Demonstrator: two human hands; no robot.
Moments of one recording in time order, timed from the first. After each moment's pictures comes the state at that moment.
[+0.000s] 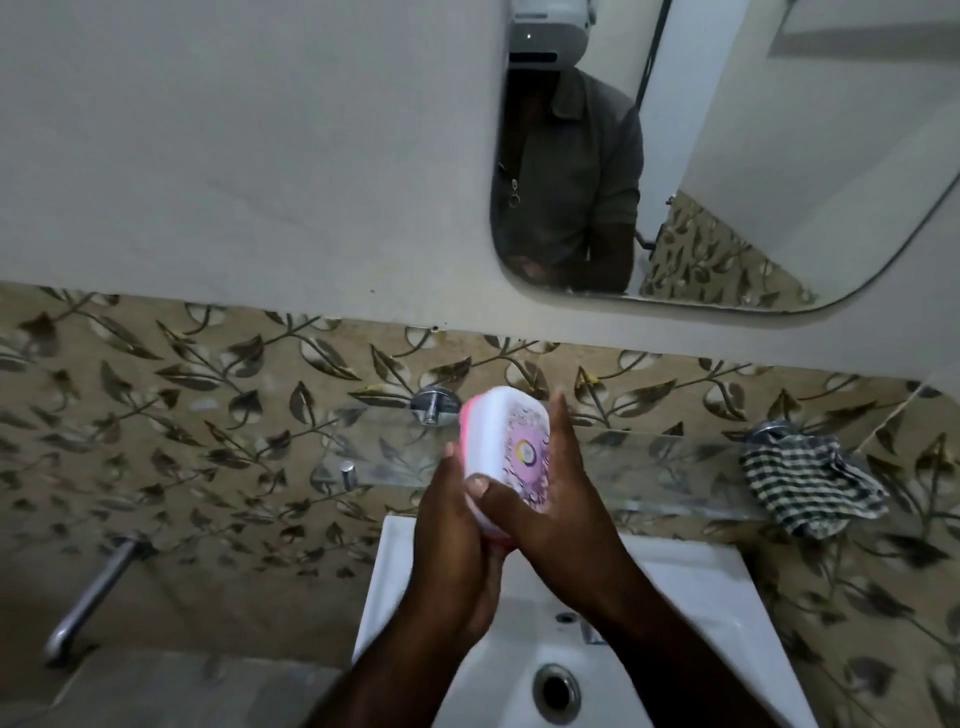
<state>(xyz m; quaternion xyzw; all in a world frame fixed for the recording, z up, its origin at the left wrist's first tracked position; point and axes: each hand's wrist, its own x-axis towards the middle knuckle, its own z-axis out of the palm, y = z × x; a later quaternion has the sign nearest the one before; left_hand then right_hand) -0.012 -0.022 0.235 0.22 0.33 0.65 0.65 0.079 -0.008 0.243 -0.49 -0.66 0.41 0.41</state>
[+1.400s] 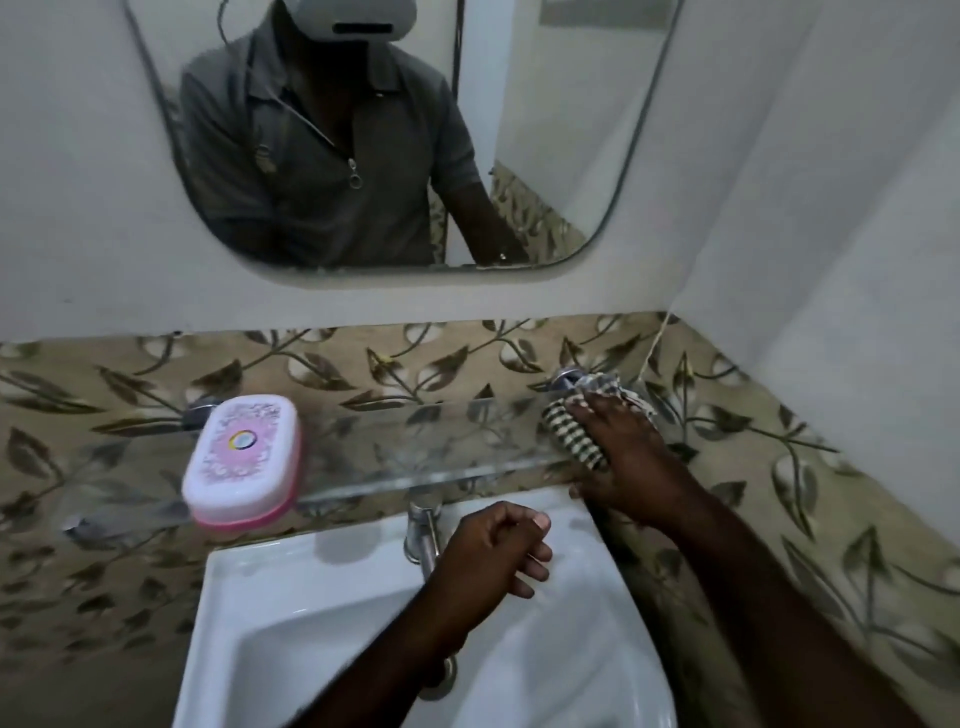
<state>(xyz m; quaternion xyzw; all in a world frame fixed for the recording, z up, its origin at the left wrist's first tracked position) 0.137 -0.017 0.180 0.51 0.40 0.33 0.68 0.356 0.022 0.214 -0.65 -0.75 0.02 0.13</state>
